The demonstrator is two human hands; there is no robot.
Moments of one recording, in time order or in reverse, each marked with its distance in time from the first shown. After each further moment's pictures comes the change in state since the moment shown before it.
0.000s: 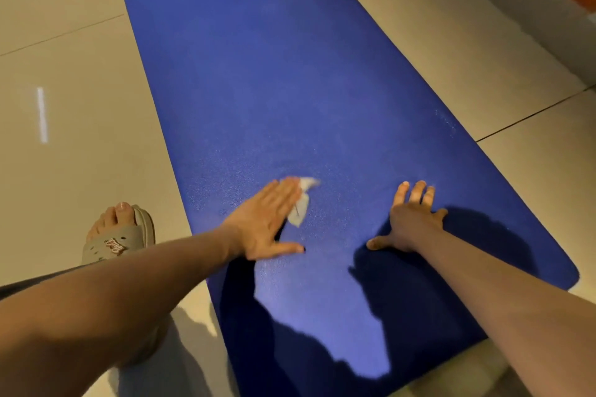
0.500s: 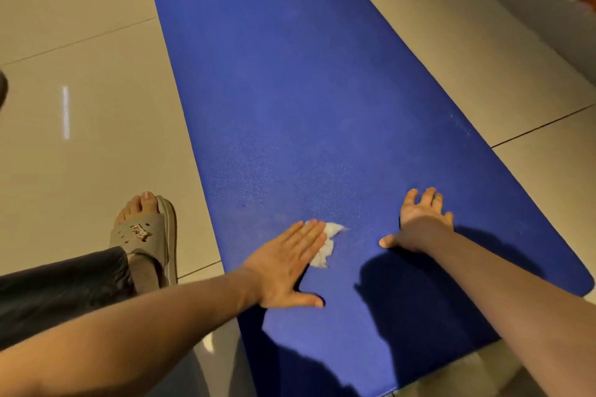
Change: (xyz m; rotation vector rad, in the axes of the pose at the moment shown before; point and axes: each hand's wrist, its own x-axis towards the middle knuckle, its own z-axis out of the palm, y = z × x) left_hand -0.052 0.073 0.019 -0.065 -0.059 0.013; right_hand -0.013 -0.011 -0.004 0.032 -0.018 0.026
